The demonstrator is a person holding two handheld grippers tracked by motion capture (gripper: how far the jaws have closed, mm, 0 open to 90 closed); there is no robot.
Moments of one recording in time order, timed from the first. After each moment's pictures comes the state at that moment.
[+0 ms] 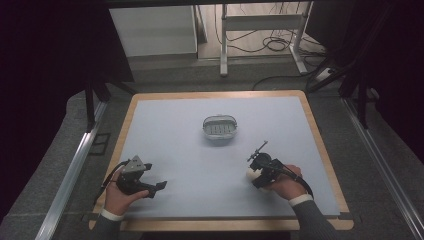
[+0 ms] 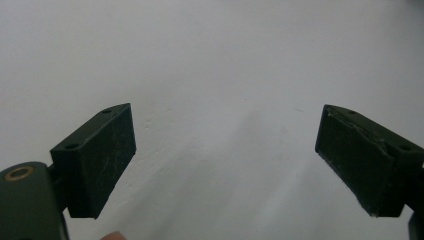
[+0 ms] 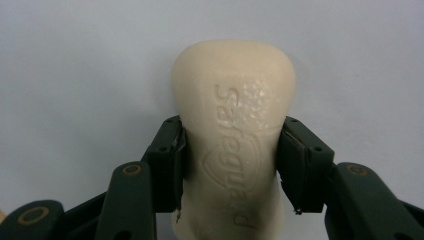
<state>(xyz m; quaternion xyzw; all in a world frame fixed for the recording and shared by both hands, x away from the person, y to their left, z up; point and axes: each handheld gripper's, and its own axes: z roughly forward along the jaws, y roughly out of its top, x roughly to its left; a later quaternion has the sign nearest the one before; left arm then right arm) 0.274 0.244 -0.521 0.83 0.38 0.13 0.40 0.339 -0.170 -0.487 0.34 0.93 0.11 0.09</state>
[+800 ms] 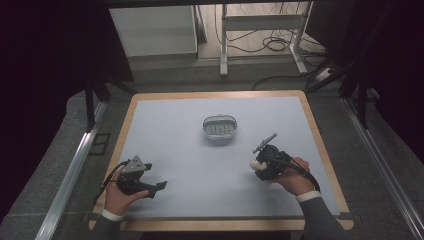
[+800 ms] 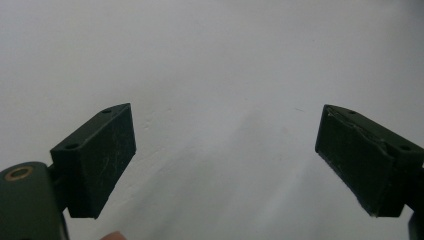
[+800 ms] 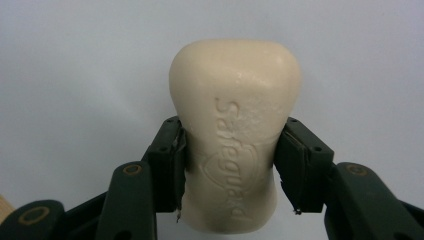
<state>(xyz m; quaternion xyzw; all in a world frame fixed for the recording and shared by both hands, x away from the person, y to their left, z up) 0.274 0.244 -0.521 0.83 0.37 0.13 0.40 0.341 -0.181 -0.455 0.33 0.92 0.15 0.13</state>
